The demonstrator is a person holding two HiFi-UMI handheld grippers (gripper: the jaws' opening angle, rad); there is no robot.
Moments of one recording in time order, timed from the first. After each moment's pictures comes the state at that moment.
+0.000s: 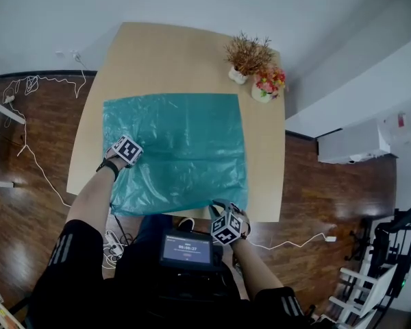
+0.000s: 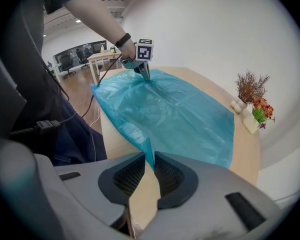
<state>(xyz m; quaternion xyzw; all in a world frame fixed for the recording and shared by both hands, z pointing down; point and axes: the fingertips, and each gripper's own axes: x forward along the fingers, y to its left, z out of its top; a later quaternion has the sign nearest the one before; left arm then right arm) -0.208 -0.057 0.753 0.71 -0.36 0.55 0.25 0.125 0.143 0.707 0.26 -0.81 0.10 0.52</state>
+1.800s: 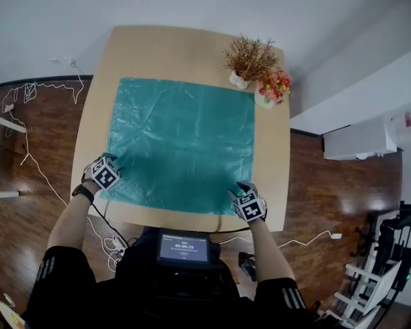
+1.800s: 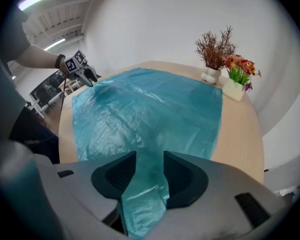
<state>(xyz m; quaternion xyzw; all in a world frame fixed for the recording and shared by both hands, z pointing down) -0.250 -0.030 0.737 0.75 -0.26 0.57 0.20 0.200 0.009 0.726 0.35 -0.78 0.24 0.46</state>
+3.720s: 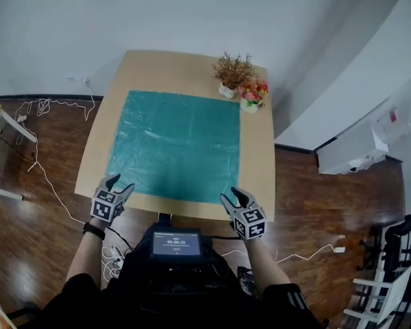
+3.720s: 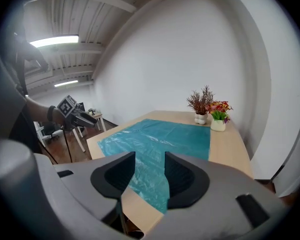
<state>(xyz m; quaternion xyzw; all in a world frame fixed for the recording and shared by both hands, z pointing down) -0.168 0.106 0.573 0.80 -0.47 0.32 0.20 0.195 0.098 0.574 0.41 -0.87 0.18 0.21</state>
